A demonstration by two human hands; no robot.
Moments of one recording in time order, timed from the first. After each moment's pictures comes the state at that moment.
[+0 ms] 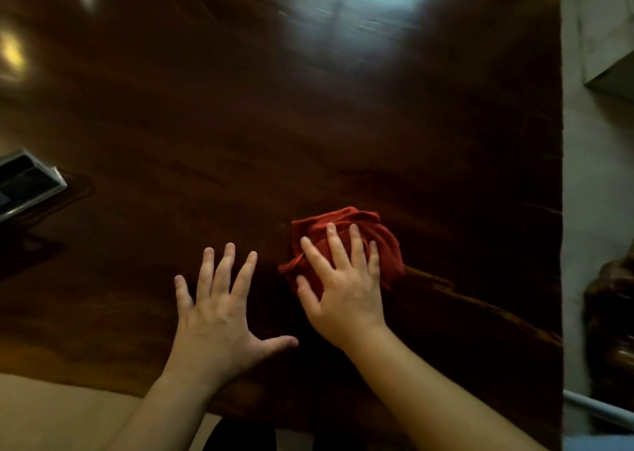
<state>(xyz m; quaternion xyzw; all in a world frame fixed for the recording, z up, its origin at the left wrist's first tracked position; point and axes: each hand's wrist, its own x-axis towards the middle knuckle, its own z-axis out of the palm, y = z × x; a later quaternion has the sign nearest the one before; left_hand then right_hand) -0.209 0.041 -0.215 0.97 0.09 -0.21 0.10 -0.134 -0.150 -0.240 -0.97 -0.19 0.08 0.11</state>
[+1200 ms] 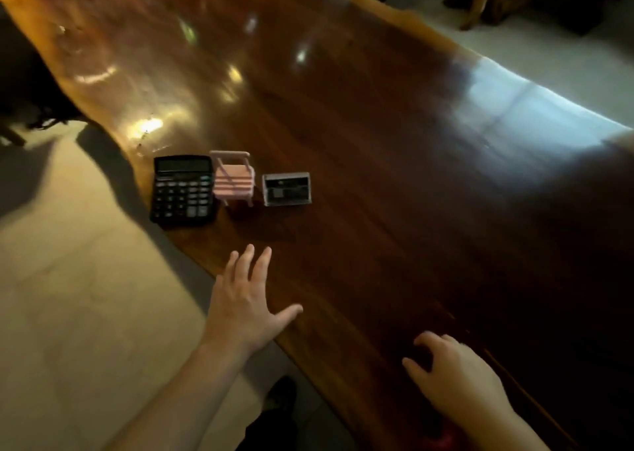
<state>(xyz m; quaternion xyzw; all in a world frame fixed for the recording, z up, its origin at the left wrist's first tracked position) -0.316 0.197 -0.168 0.91 0.39 -0.03 0.15 -0.141 -0.069 -0.141 -0.92 -0.26 0.30 -0.03</state>
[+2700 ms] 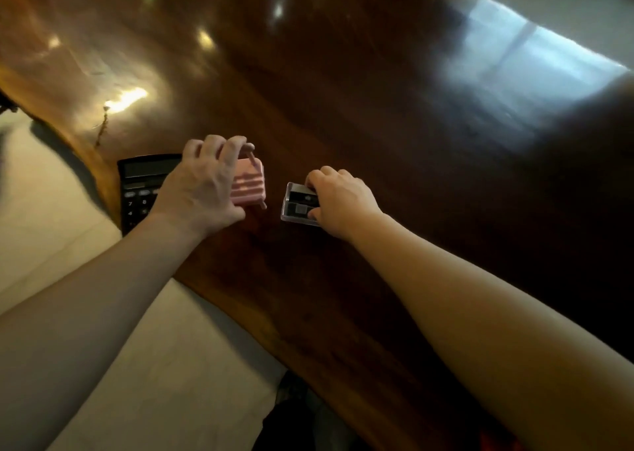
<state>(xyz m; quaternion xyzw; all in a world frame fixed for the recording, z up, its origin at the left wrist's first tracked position) -0.224 0.378 -0.112 0.97 0.25 0.01 0.07 -0.059 0.222 -0.147 -0.85 -0.50 0.17 0.06</state>
